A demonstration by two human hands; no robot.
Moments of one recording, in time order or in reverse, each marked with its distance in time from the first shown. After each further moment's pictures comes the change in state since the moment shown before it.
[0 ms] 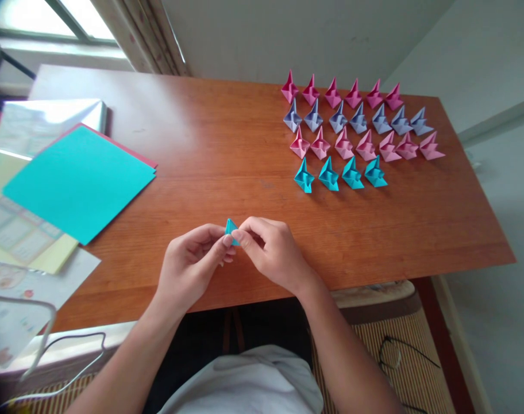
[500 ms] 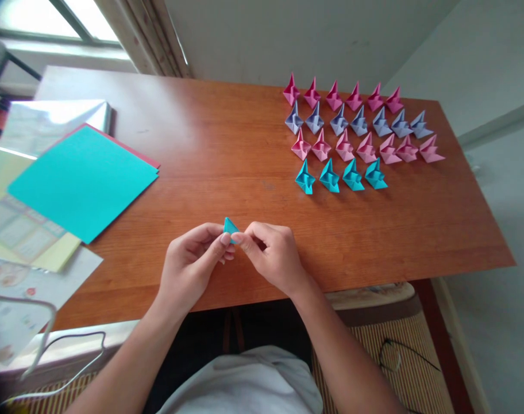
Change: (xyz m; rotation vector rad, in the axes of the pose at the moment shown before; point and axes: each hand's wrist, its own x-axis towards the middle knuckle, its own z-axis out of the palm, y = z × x) left_hand 0.000 0.001 0.001 -0.064 0.027 -0.015; right_hand -0.005 0.006 0.009 -0.081 0.127 -0.074
